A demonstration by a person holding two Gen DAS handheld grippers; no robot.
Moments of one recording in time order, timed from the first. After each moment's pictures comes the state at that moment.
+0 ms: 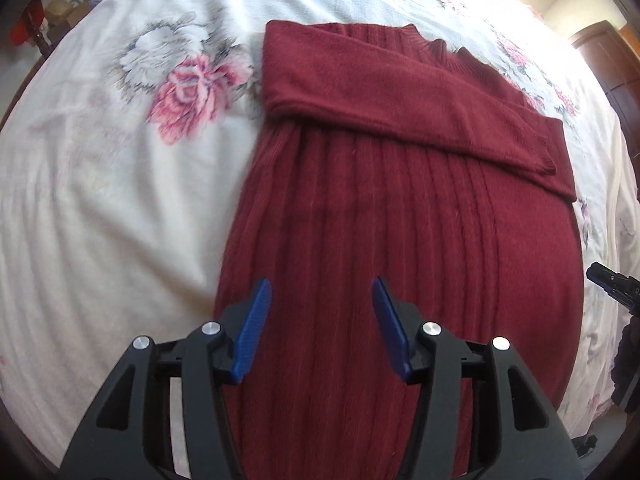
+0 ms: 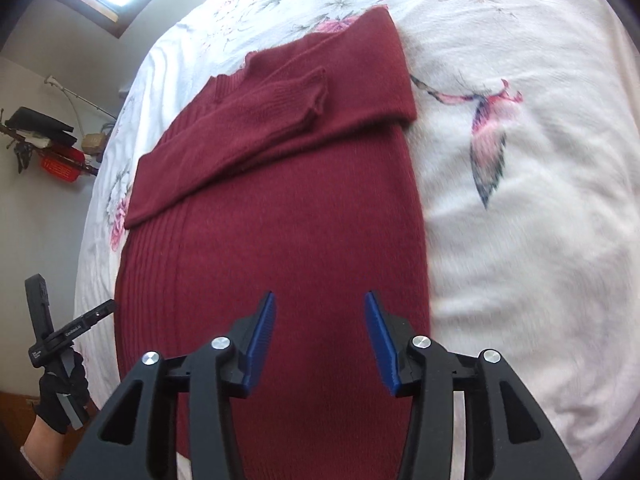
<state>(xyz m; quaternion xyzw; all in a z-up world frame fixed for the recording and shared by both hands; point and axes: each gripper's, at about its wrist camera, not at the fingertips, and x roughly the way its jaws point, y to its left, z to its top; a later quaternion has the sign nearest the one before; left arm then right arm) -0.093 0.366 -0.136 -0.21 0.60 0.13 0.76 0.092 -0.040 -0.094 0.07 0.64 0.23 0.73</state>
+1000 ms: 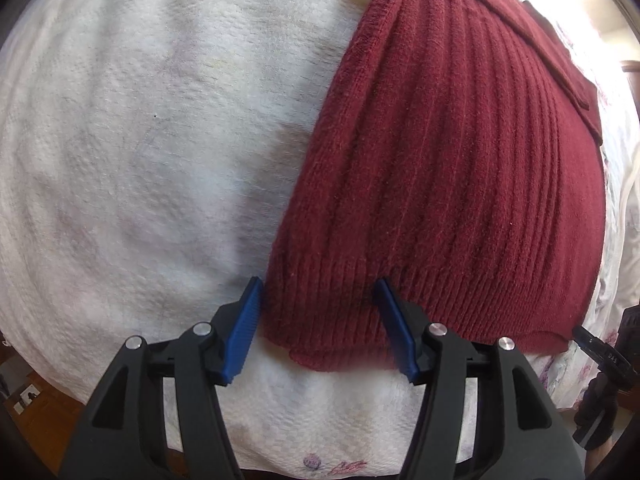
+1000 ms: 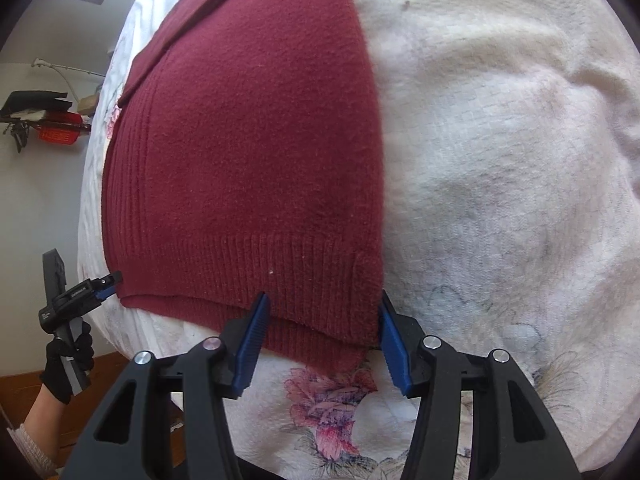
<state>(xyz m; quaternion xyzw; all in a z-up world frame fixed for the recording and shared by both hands) -0.269 0.354 -0.201 -0.32 0.65 0.16 0.67 -0.059 -0.098 -0.144 0.09 0.73 0.24 0.64</state>
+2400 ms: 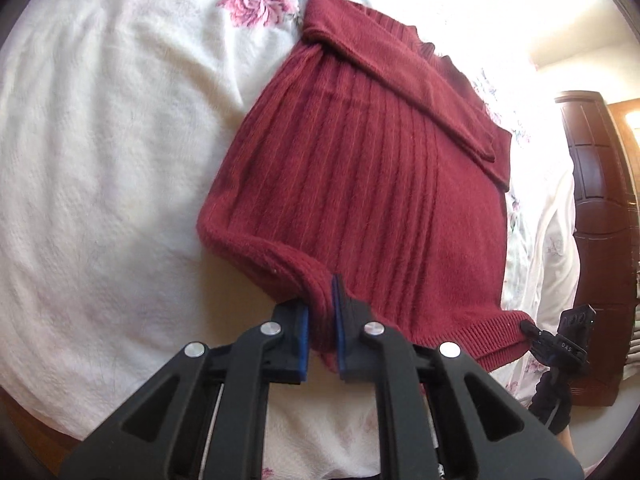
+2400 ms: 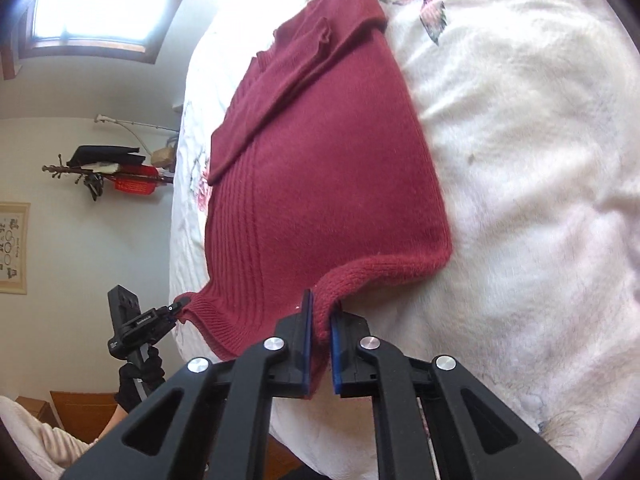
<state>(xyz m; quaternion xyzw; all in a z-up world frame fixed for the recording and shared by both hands) -0.174 0.350 -0.114 -0.38 0.55 0.08 0.74 0.014 -0.105 -0.089 0.24 0.66 0.31 0.64</state>
